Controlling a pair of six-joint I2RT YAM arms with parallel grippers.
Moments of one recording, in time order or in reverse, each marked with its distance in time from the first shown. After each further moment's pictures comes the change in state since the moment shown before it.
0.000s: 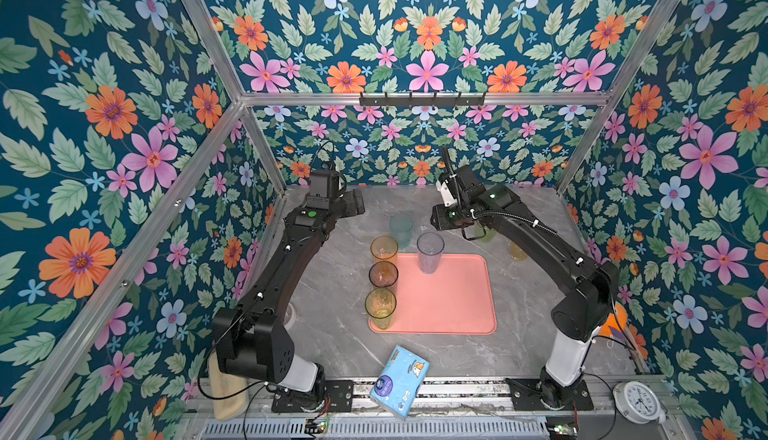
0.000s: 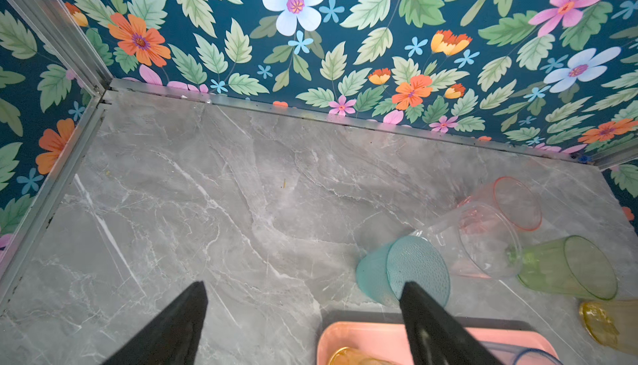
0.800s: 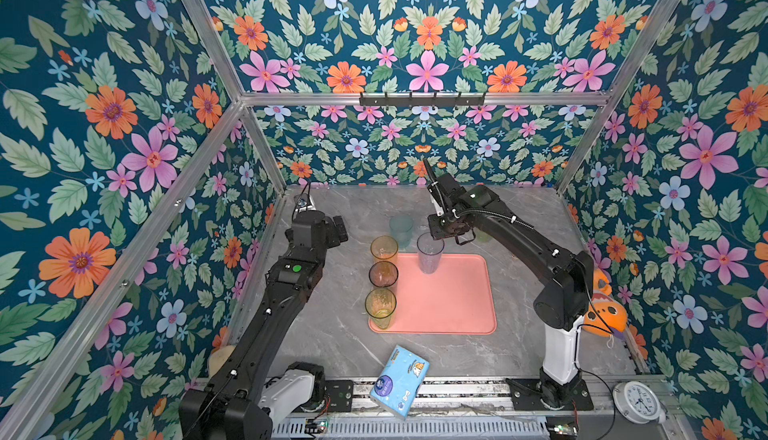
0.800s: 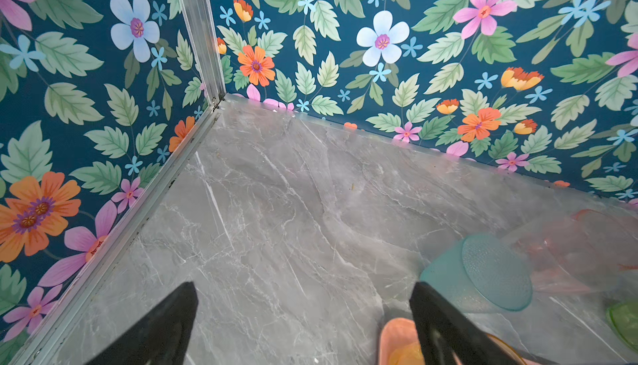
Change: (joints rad) left arm 0.000 -0.406 -0.443 0.176 -0.265 -0.023; right arm 0.041 0.110 0.089 -0.161 0.113 0.013
